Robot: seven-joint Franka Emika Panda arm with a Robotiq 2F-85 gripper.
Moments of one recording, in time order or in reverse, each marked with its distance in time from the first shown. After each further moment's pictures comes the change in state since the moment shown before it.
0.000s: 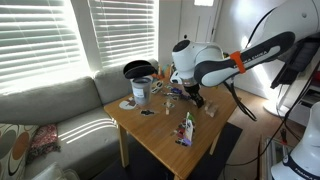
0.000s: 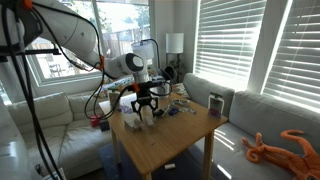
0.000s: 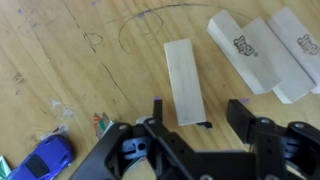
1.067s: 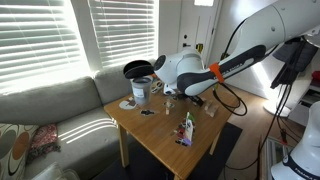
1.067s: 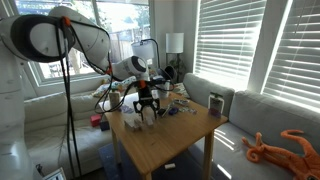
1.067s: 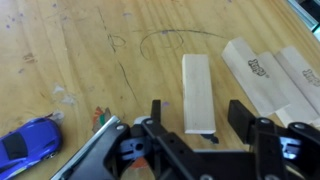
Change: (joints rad) arm 0.034 0.209 0.050 0.210 -0.155 -0.302 -0.131
